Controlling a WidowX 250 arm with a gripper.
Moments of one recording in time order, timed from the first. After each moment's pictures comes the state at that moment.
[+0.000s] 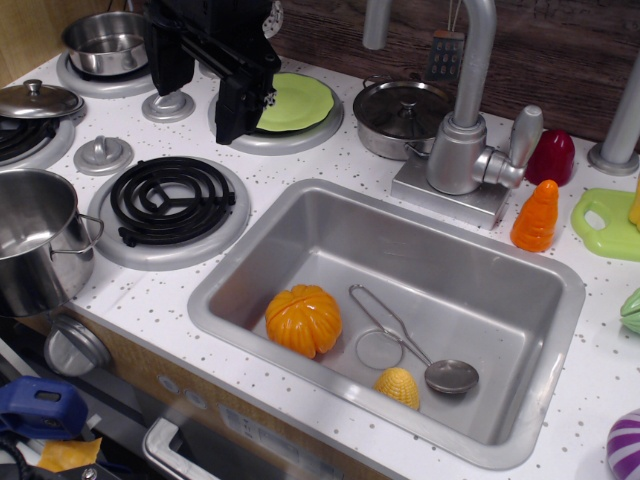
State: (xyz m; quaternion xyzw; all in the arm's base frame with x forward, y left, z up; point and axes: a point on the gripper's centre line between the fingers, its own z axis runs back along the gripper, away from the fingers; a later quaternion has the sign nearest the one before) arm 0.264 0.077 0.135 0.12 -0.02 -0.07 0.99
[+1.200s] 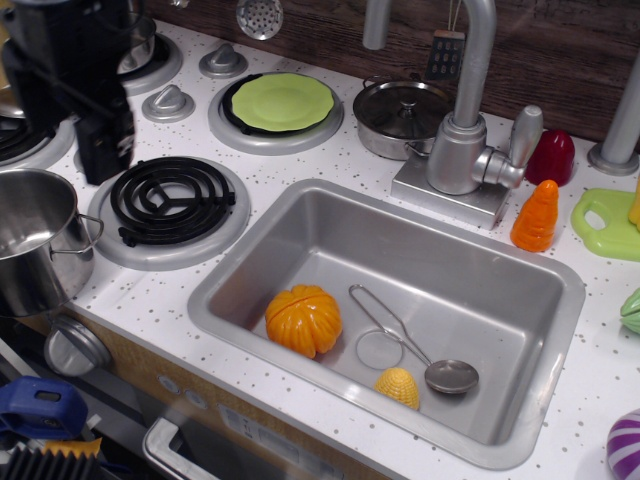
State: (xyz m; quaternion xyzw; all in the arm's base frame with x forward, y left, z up) arm 0.189 0.128 0.124 0.12 -0.04 -0.08 0.99
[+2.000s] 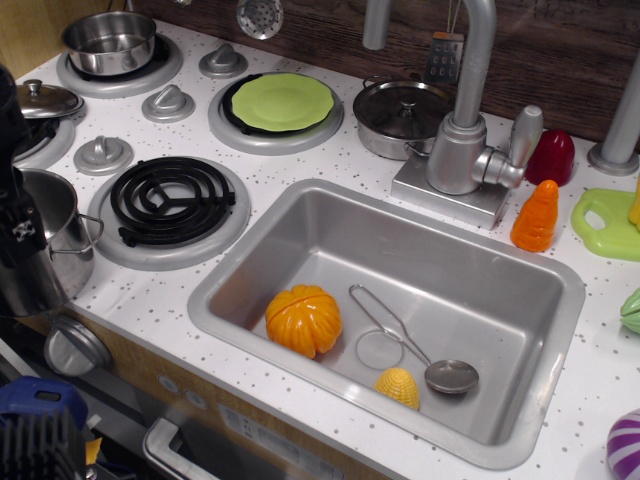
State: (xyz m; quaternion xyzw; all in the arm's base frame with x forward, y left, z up) arm 0.150 0.159 0.079 0.07 -0.05 -0.09 0.99
